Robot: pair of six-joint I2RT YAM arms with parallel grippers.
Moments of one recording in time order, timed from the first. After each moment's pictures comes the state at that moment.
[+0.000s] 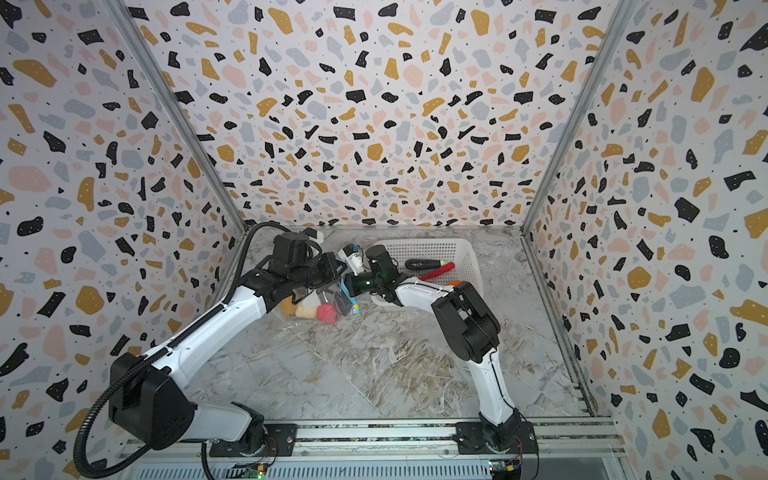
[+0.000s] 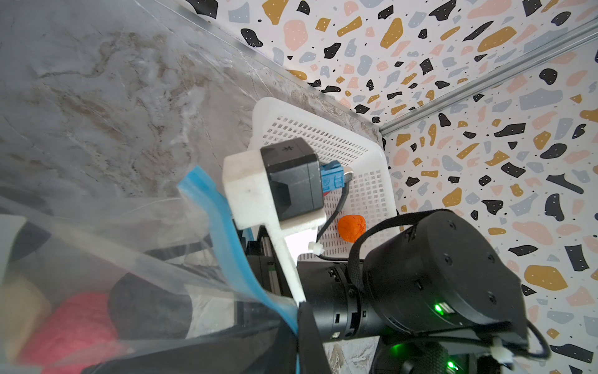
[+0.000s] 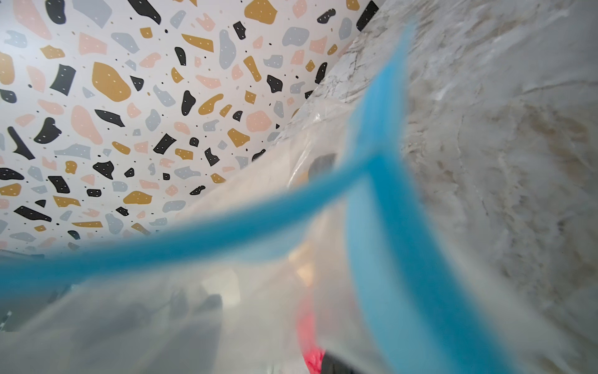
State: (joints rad) left arm -0.43 1.40 1.19 -0.38 0.27 -0.74; right arm 0.71 2.10 1.45 0.21 -0.74 0.46
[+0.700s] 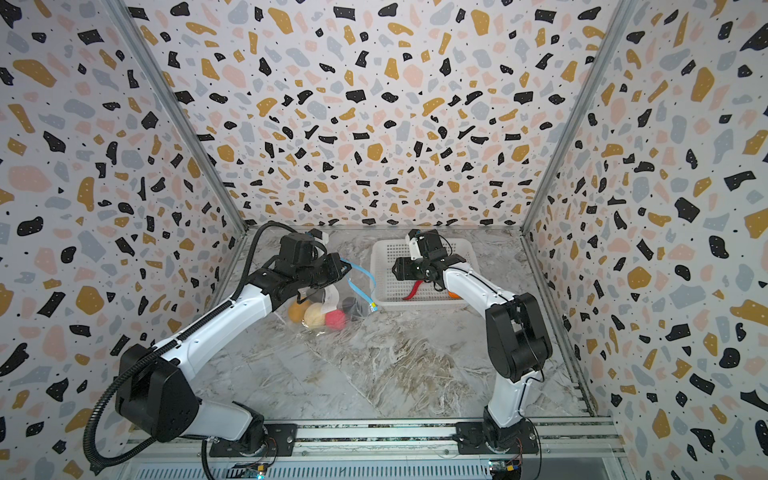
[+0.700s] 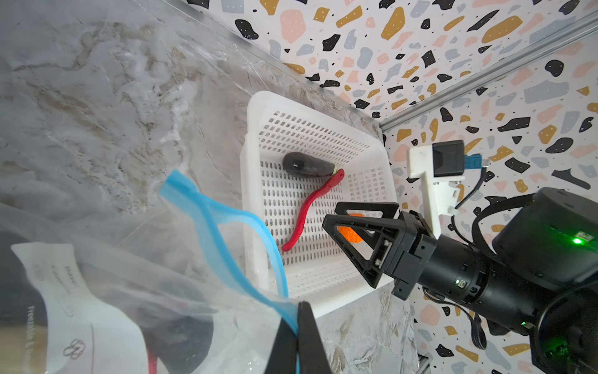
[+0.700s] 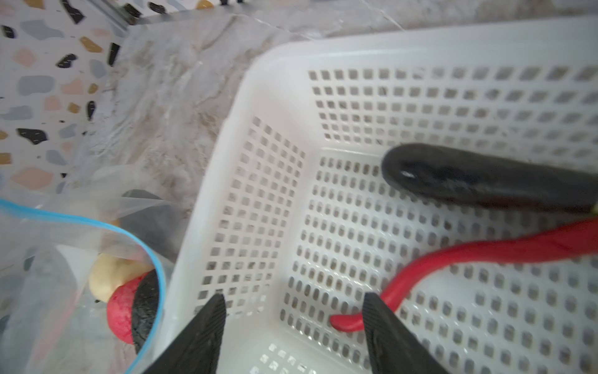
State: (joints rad) left arm -0.44 1.44 1.18 -0.34 0.28 -0.74; right arm 0.43 1.80 1.36 -0.38 -0.23 0.32
